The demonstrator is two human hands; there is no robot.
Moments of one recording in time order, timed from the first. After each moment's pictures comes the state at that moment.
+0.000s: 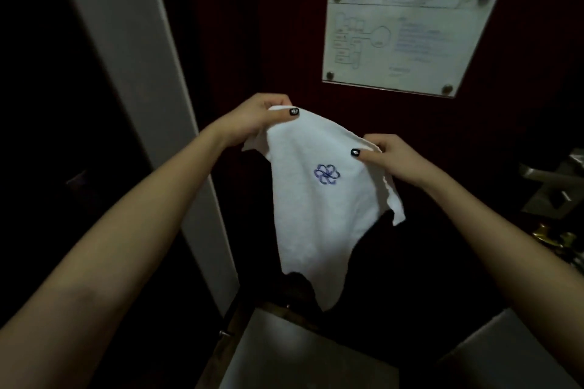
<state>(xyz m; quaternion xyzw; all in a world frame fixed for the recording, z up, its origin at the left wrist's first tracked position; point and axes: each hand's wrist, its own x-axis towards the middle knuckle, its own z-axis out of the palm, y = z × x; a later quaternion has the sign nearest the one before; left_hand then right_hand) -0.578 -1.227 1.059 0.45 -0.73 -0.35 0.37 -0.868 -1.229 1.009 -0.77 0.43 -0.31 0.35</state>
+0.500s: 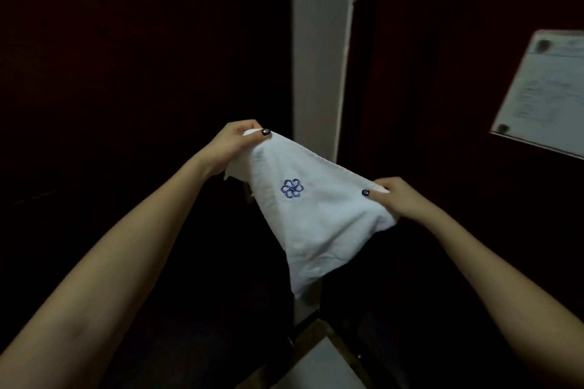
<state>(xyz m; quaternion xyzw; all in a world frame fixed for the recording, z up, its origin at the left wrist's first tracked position) -0.376 -1.057 1.053 0.67 -0.50 -0.20 0.52 -0.668 -1.248 0.979 -0.85 0.30 -0.18 0.40</state>
